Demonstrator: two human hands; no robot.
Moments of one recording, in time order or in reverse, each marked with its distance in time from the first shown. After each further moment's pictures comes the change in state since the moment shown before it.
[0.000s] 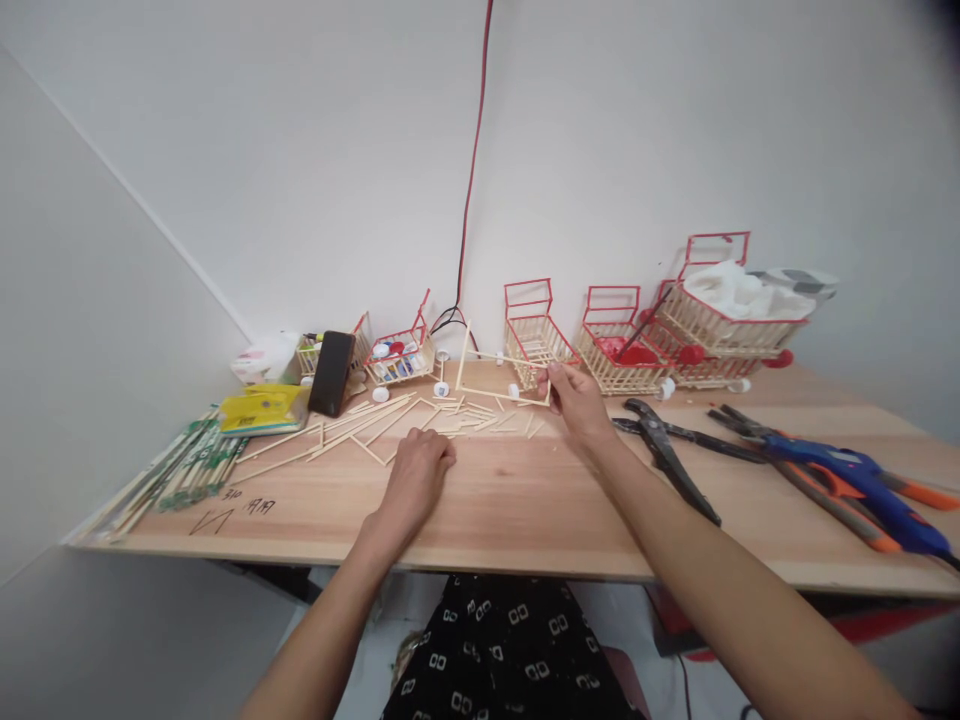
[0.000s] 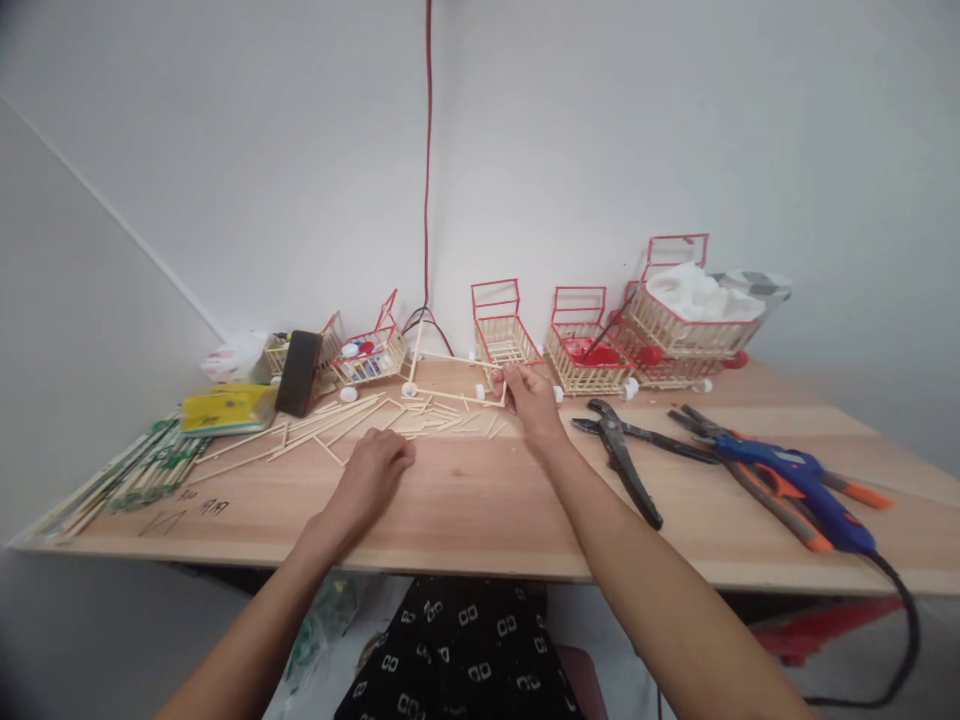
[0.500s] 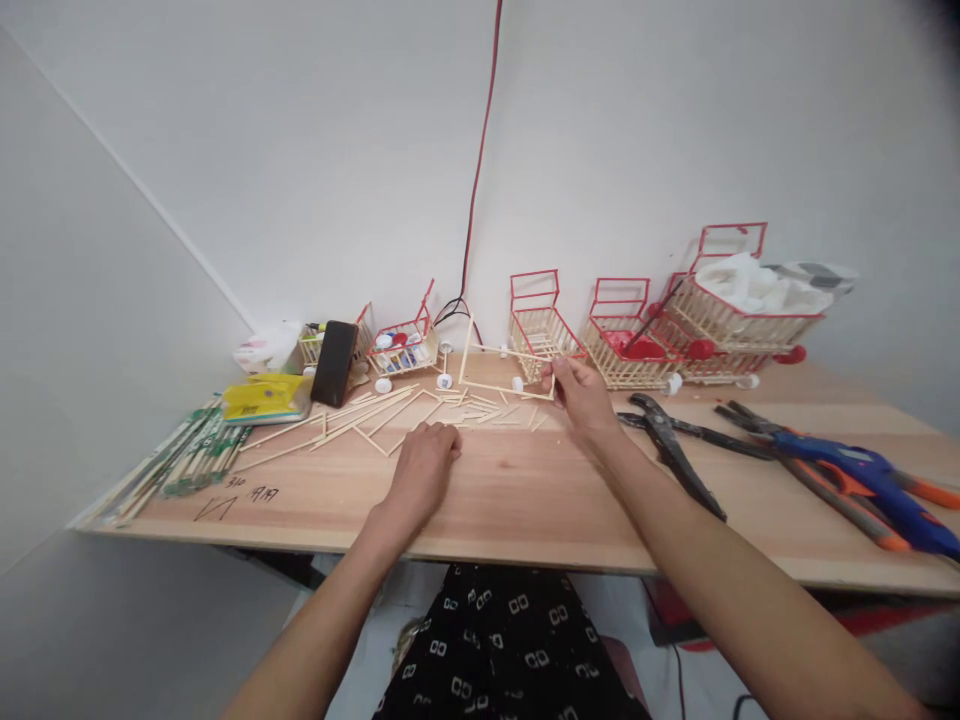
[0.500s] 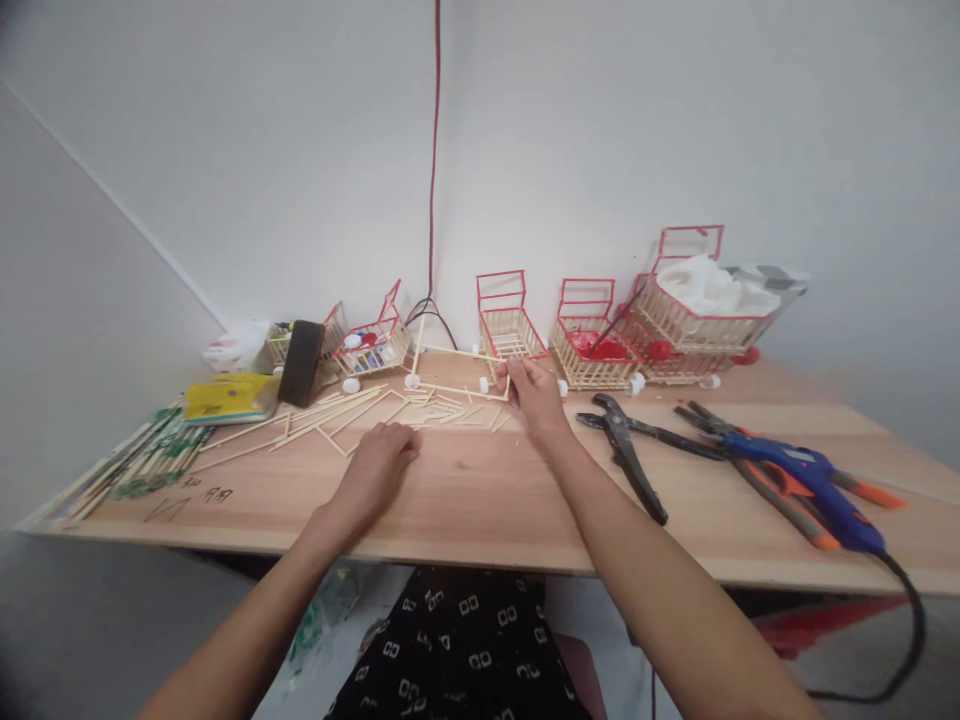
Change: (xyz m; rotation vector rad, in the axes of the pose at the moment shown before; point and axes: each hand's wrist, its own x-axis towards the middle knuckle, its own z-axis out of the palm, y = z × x) left_hand 0.001 0.005 0.002 0.140 -0.042 0.019; right_hand 0.002 0.006 -0.001 0.001 -0.025 -0.009
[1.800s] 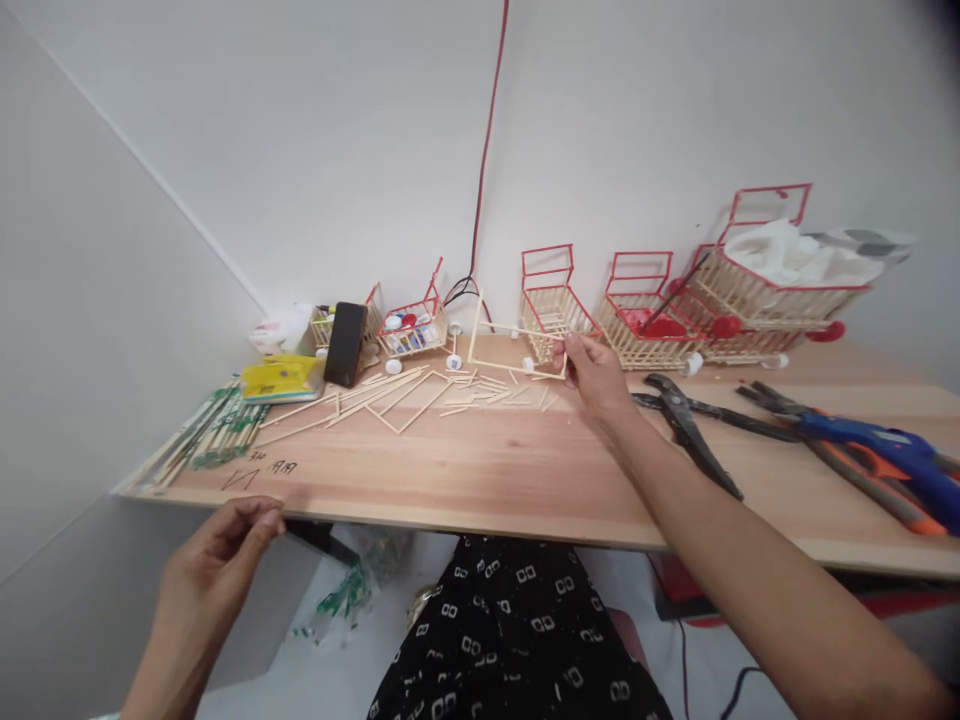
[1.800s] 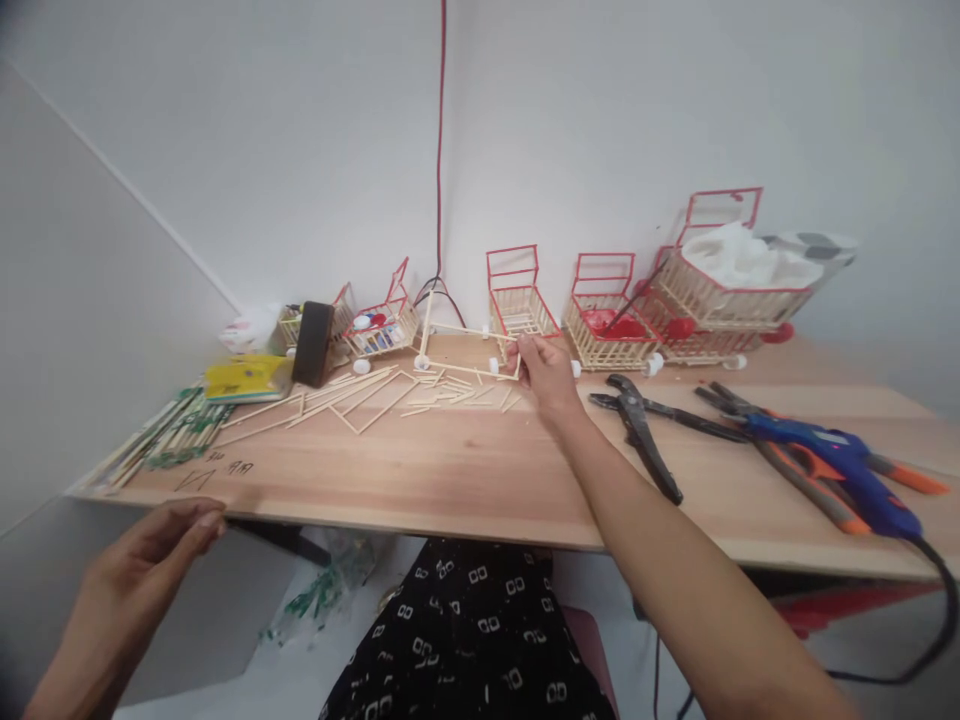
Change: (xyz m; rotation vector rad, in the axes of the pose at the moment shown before) left_hand -0.174 -0.075 -0.084 -0.366 0.370 -0.777; right_hand -0.003 -0.007 0.003 0.002 0.037 0.000
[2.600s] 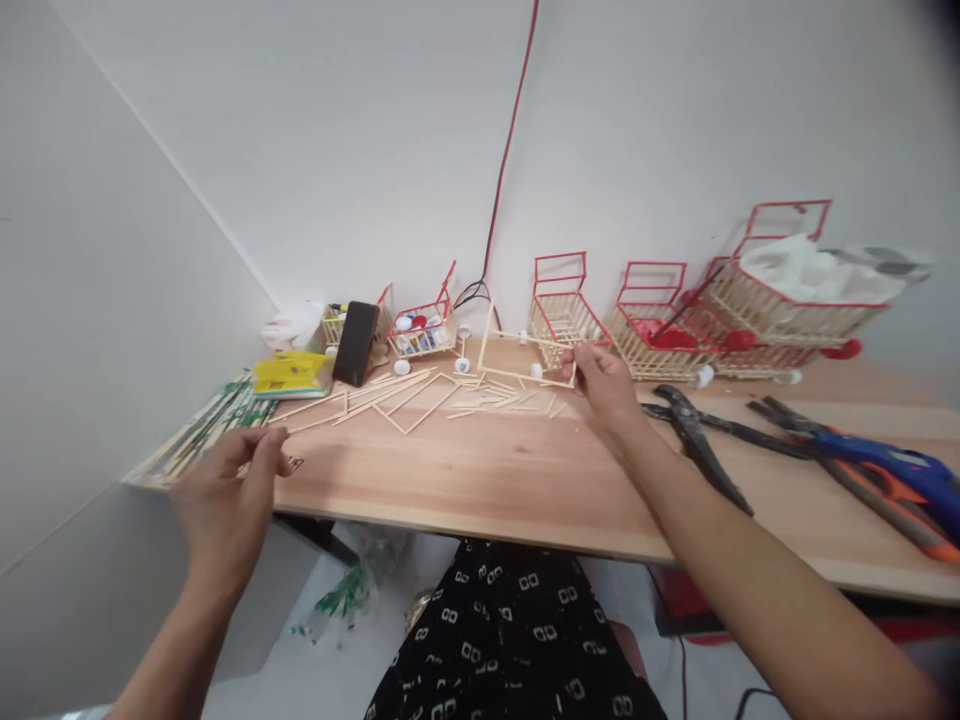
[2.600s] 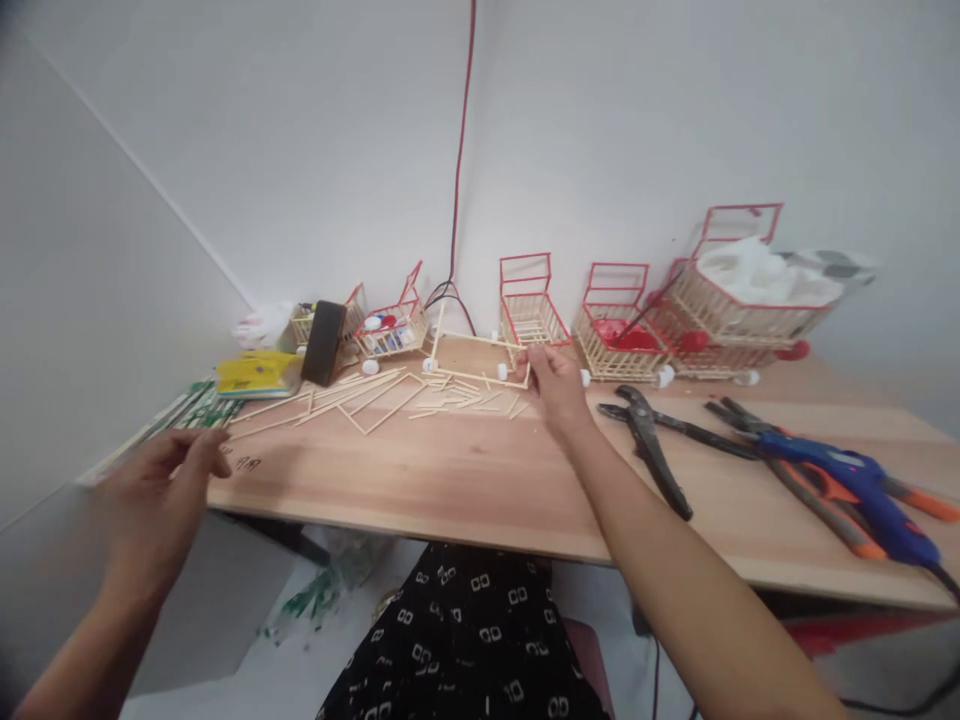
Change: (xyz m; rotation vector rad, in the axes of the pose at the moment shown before) left_hand 0.038 0.046 0.009 0.092 0.336 0.293; right_hand -0.003 -0.002 0.002 -0.057 0.000 0.007
